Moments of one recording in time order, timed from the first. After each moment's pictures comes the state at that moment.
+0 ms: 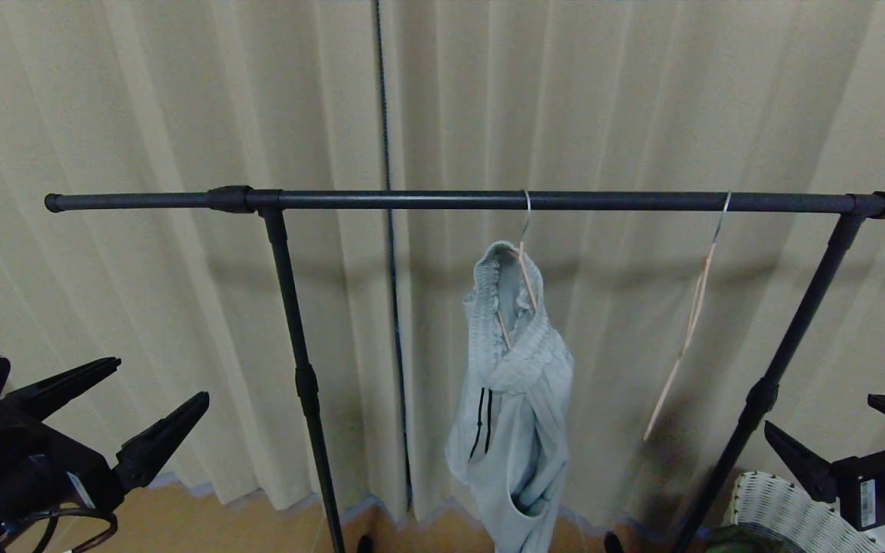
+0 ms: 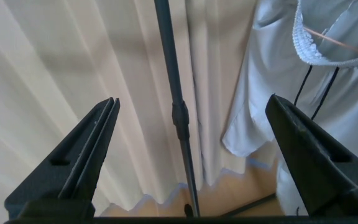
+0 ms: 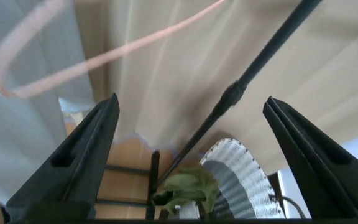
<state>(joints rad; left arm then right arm) -0.07 1.19 -0.09 -1.01 -0.22 0.17 0.33 1.10 -0.22 -0.53 -0.39 -0.14</state>
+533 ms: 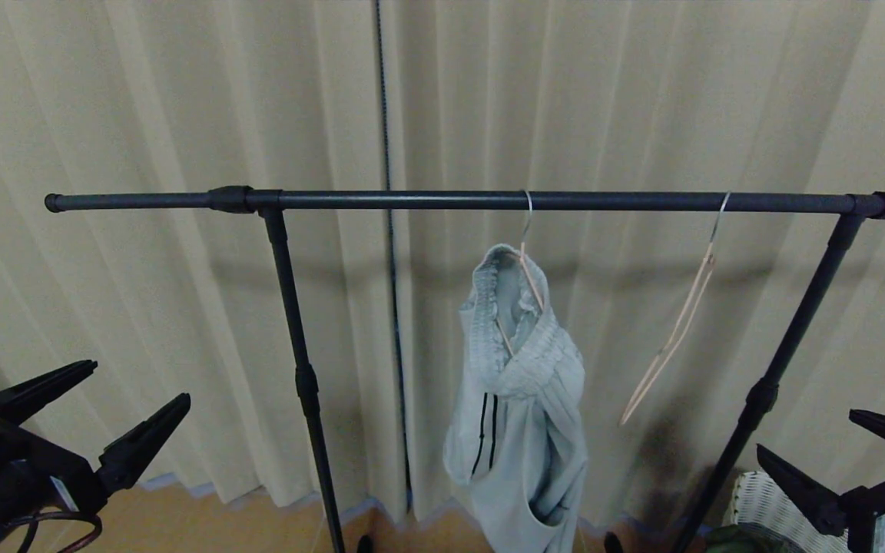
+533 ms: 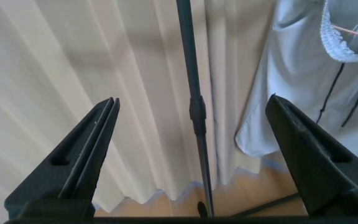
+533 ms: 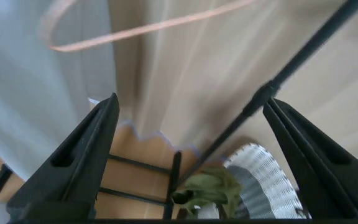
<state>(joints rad) -0.02 1.16 -0.08 -1.01 -0.22 0.20 0.33 1.04 -0.17 -0.53 -0.24 -0.13</state>
